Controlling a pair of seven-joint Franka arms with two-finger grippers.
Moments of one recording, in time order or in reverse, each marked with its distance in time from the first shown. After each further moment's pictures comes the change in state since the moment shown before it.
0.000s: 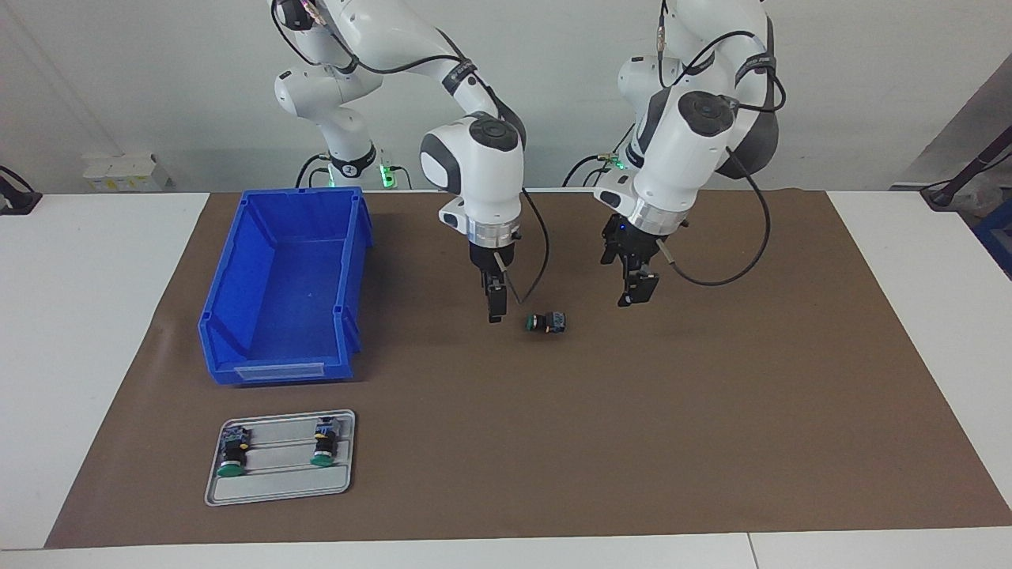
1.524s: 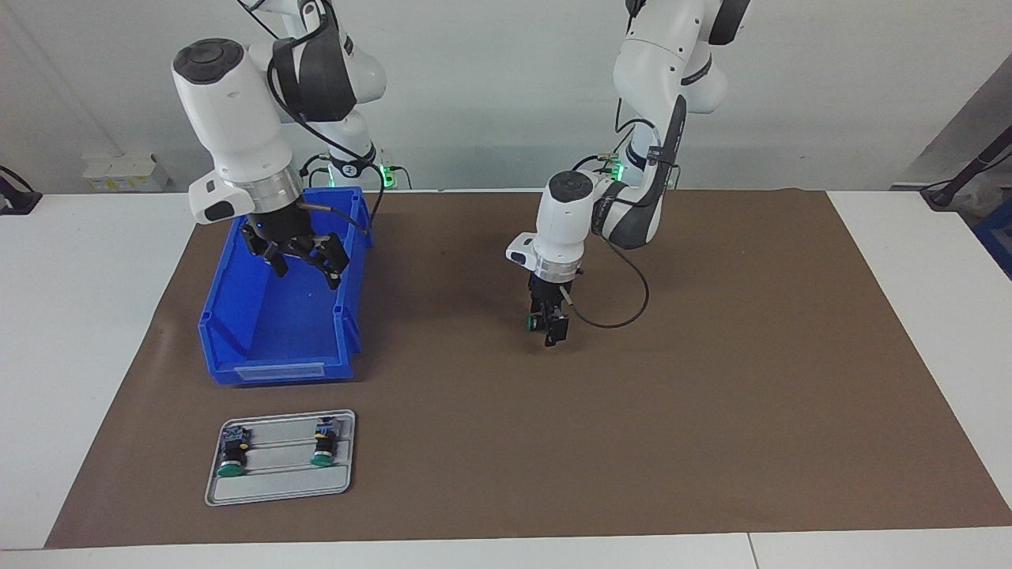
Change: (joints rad) left arm -0.200 0.246 0.008 -0.162 0.292 0.511 -0.402; right arm -0.462 -0.240 -0.009 0.075 0.144 -0.345 -1.719
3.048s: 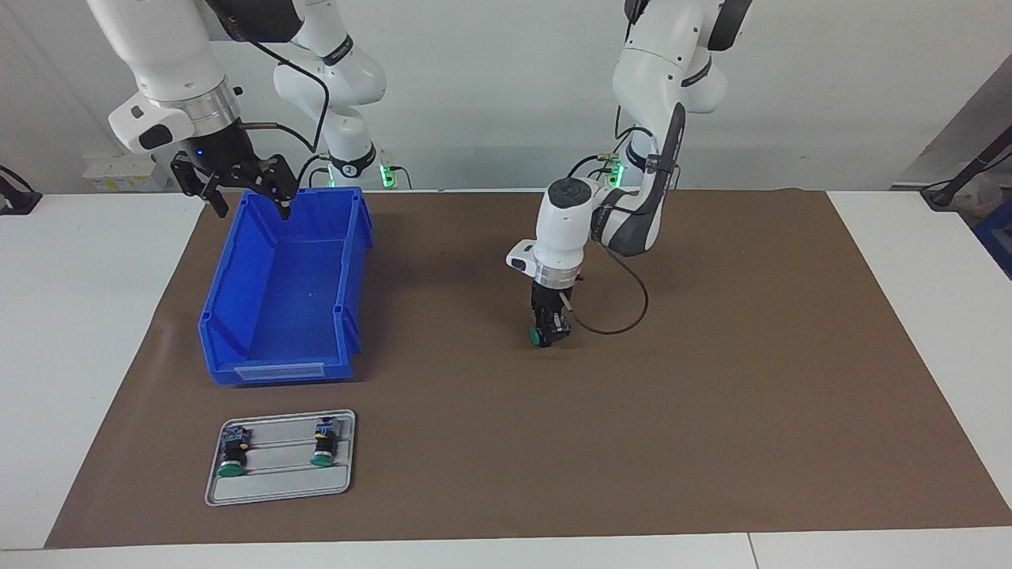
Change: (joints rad) left arm 0.004 0.013 0.004 0.013 0.010 0.020 -0.034; right arm -0.073 -0.082 0.007 0.095 -0.017 -0.270 -0.229
